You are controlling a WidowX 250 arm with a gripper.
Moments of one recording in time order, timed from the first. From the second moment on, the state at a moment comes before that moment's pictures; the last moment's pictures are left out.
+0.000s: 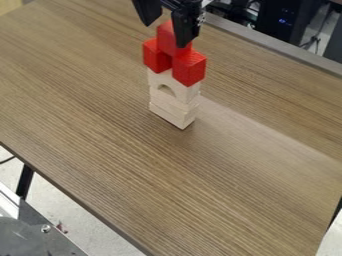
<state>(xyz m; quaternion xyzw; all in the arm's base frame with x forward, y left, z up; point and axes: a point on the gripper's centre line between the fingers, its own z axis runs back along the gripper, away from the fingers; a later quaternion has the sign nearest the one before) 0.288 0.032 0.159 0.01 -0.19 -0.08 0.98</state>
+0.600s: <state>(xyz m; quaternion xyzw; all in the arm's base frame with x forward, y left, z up) 0.319 0.034 0.146 0.03 -0.17 -0.04 0.98</state>
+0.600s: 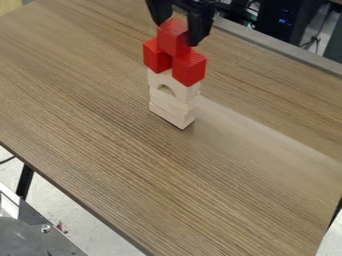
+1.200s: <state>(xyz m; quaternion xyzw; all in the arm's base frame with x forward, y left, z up) 0.314 0.034 0.147 0.02 -0.16 -0.05 0.99</state>
